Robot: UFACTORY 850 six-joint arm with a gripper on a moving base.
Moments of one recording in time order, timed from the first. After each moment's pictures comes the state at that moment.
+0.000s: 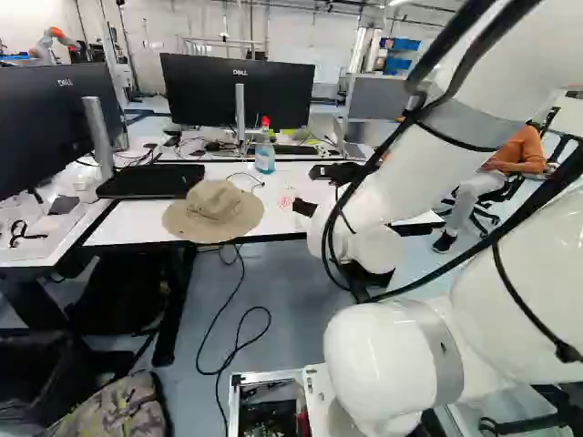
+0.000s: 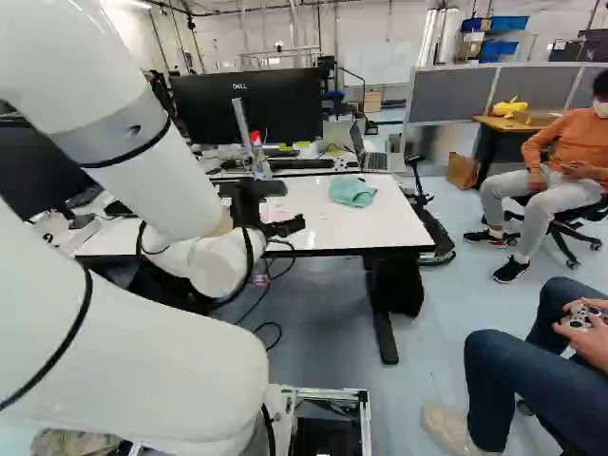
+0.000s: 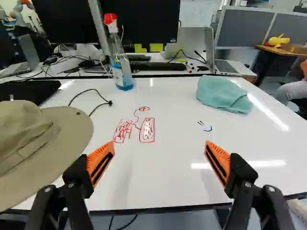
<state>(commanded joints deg) 0.0 16.0 -5.0 0.0 50.0 0.0</state>
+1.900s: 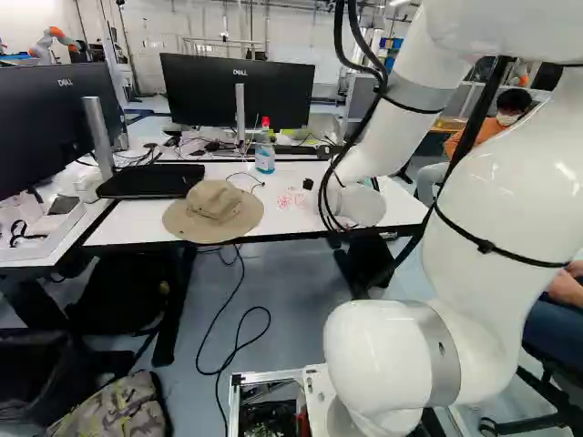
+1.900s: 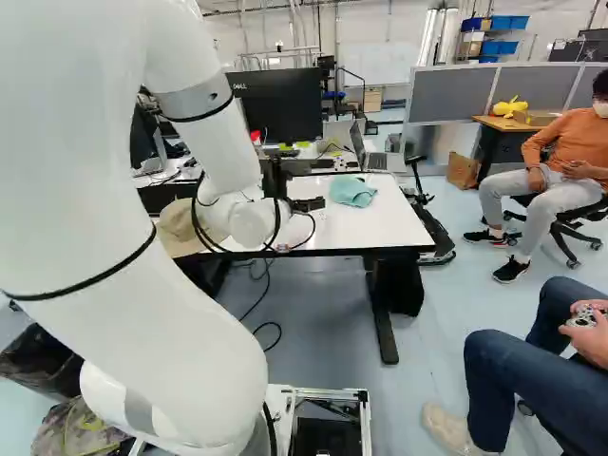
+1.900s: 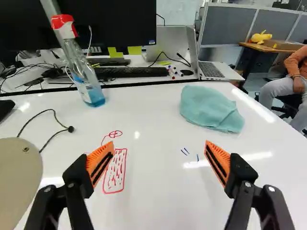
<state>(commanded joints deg) -6.5 -1.9 -22.8 0.0 50.0 0.0</state>
